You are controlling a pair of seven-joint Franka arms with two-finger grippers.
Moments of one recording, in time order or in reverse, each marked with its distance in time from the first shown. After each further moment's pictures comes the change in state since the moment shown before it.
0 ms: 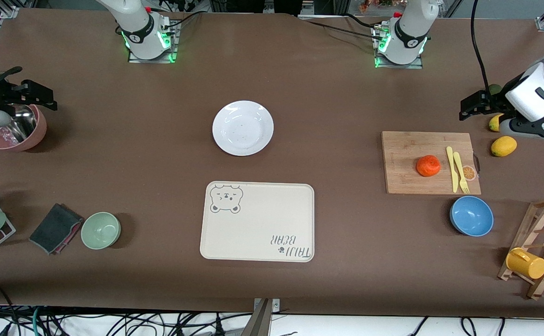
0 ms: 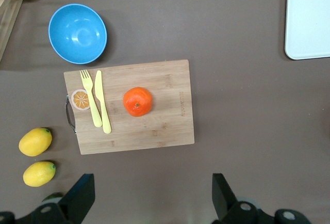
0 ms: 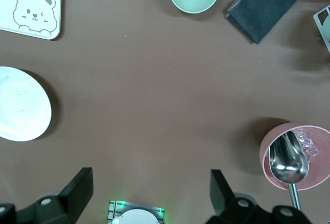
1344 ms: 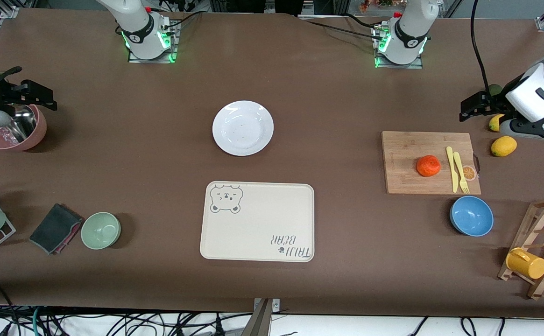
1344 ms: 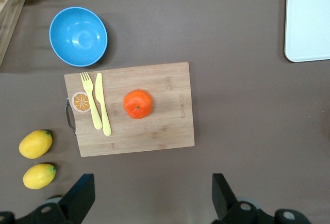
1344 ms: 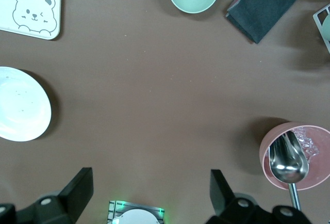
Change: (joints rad) left arm 0.000 0.001 0.000 0.000 0.000 0.010 0.000; right arm 0.000 0.000 -0.001 0.000 0.000 0.000 0.000
